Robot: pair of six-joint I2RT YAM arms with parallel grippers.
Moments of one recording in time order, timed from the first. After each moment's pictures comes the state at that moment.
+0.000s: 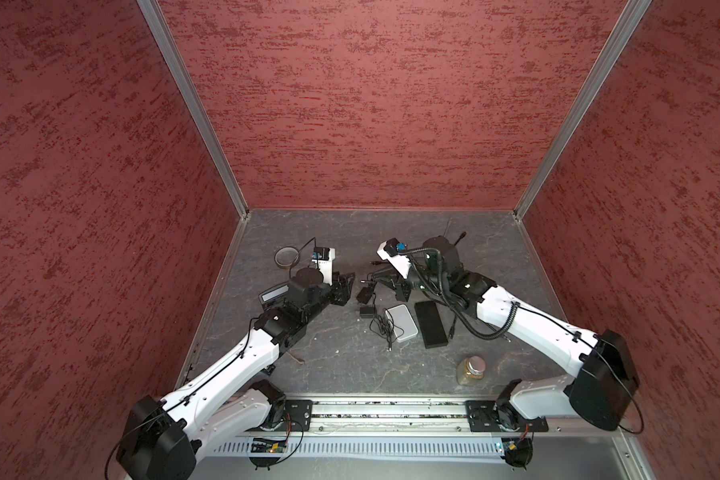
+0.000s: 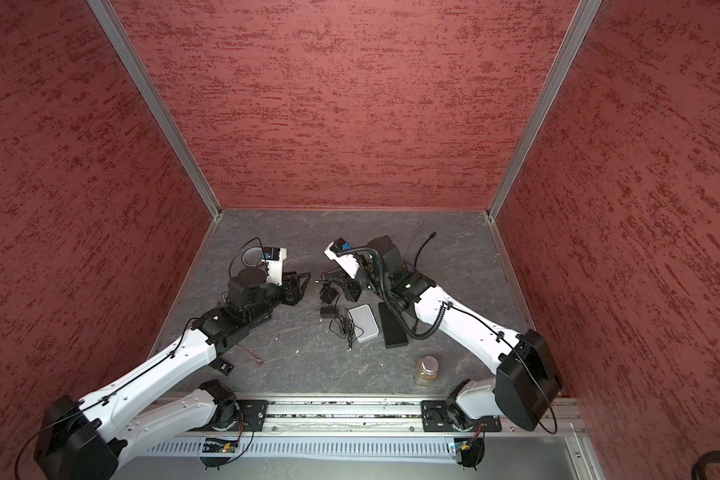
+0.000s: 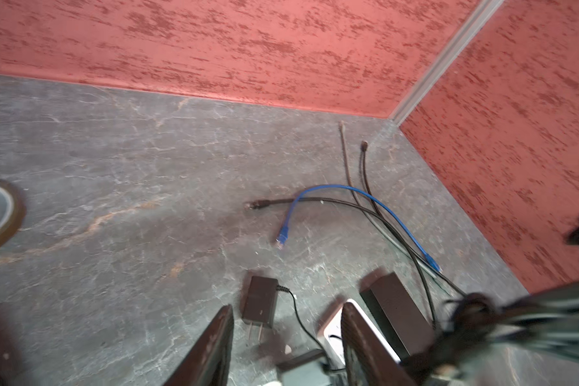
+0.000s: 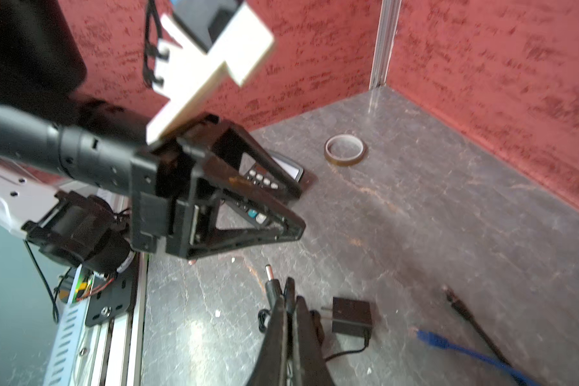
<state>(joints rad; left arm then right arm) -0.57 0.98 0.65 -0.06 -0.02 -0.39 0.70 1.40 1.05 -0.10 -0.53 -0.09</state>
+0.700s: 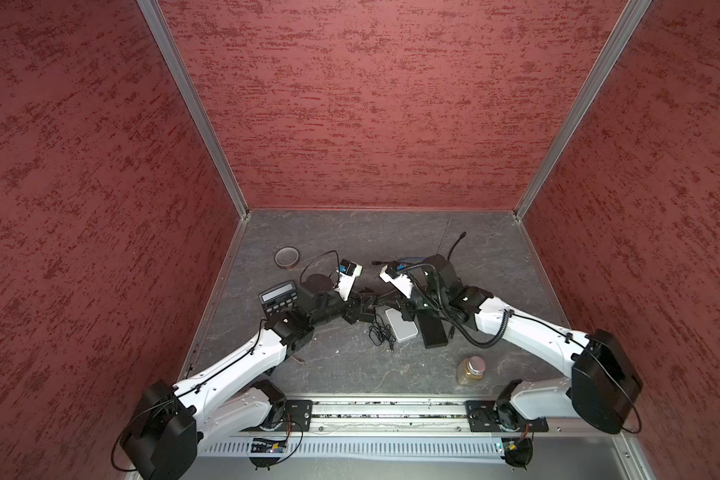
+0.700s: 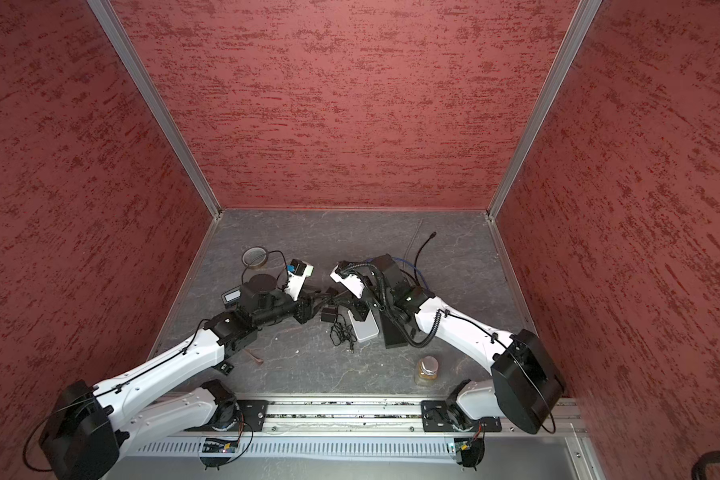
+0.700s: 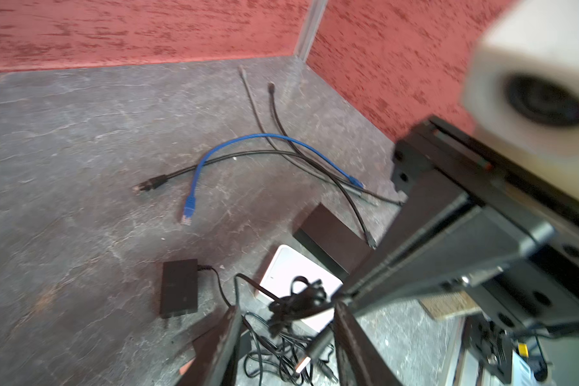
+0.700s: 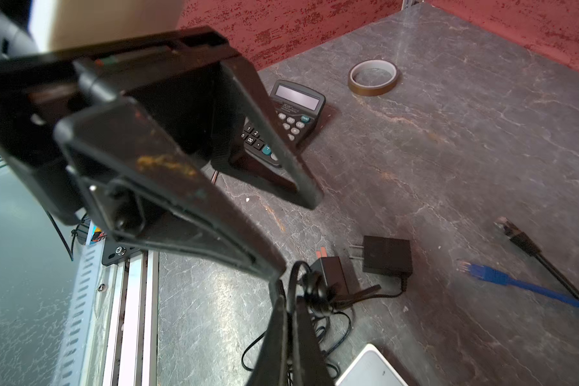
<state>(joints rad) -0.65 1.03 0.60 0.02 0.27 -0.23 0.70 1.37 0.89 -0.09 -0.57 -0.11</state>
